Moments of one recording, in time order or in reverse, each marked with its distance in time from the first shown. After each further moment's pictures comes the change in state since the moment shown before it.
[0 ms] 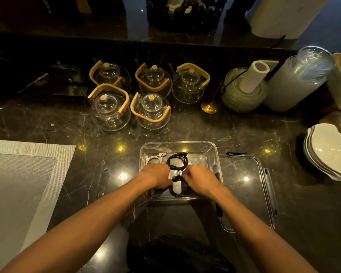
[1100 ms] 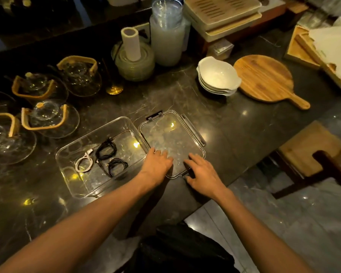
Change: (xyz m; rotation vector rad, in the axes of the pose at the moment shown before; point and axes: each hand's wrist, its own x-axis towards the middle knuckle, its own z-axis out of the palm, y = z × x) left_hand -0.014 0.186 0.068 0.774 0.363 0.534; right_hand -0.200 0.129 0.086 0.110 0.392 0.344
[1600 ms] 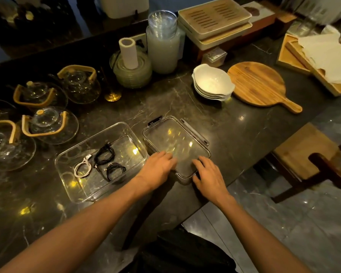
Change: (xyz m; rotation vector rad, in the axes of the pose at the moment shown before) left_hand -0.008 -0.003 -0.004 -0.431 0.432 0.176; right_hand -0.018 0.021 0.003 0.000 0.218 0.041
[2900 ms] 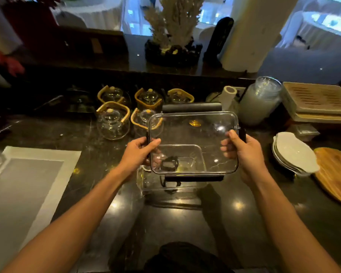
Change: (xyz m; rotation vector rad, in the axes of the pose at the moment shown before) left_hand -0.162 -0.088 -0.129 -1.326 0.860 -0.963; right_hand 0.138 -0.183 -0.134 1.172 -0.050 -0.024
